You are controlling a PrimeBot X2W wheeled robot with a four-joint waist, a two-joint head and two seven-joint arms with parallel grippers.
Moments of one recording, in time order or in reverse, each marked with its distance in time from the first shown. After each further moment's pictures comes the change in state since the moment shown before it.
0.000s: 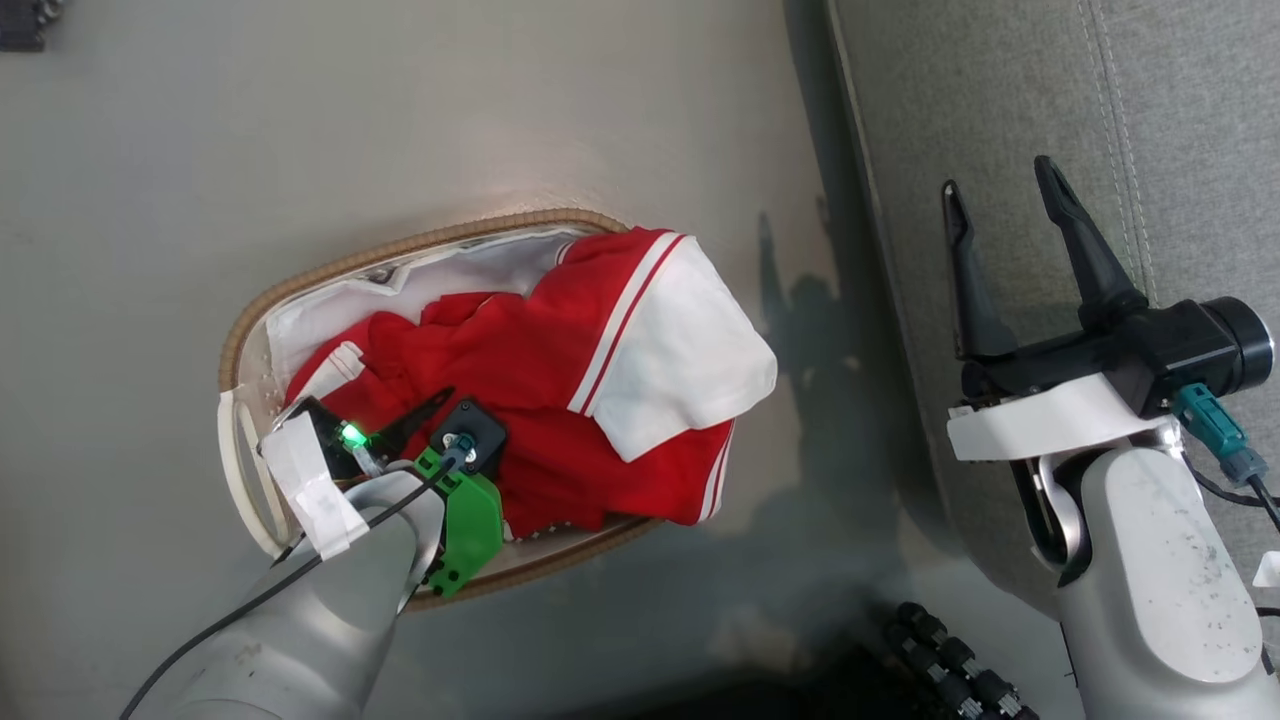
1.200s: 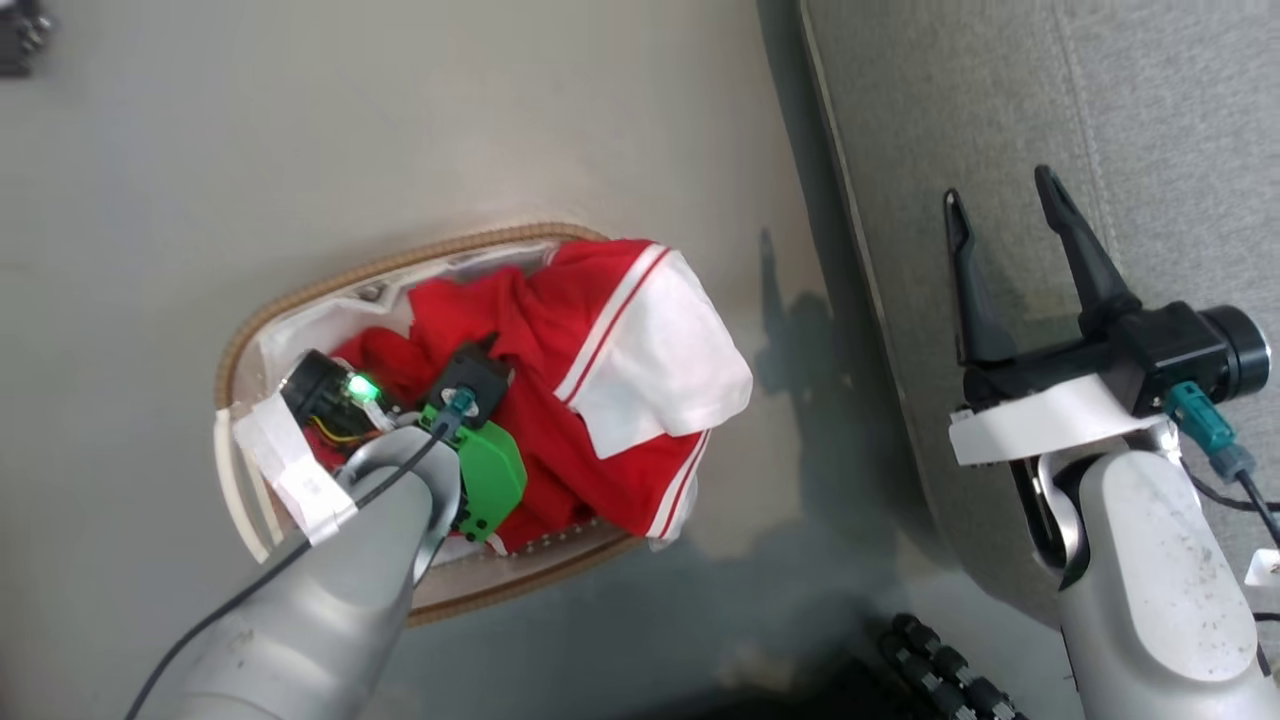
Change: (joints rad) left arm -0.002 0.027 0.040 -0.182 -0.082 0.057 -0.015; right arm -0.005 0.001 -0.012 0.039 -0.012 0.000 0.000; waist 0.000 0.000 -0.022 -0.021
